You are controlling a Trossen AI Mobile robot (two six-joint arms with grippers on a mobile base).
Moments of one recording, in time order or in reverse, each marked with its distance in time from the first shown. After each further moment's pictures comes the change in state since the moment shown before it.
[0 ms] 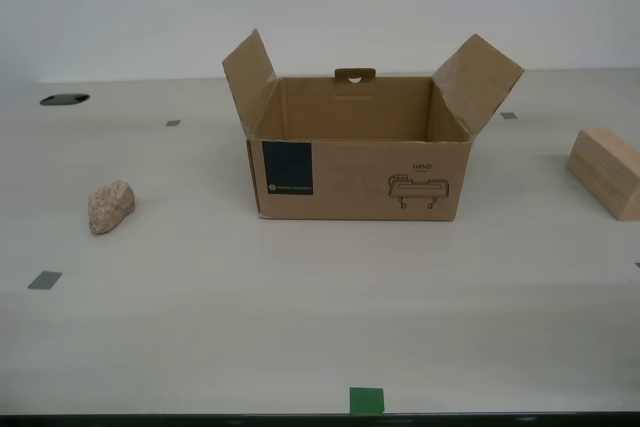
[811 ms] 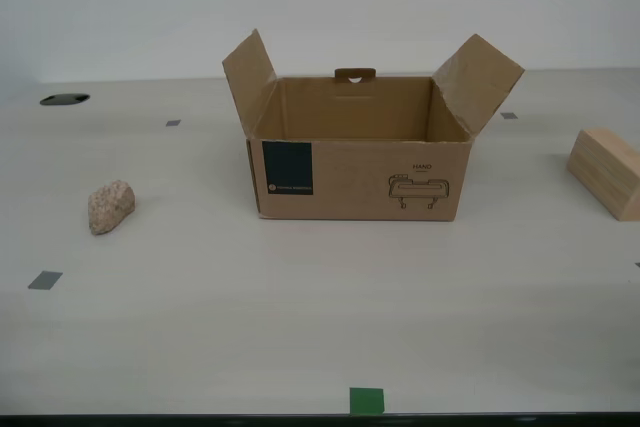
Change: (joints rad) arm 0 0.000 -0.035 0.126 -0.417 0.000 0.022; arm 1 -0.002 0.000 0.203 -0.527 0.011 -0.025
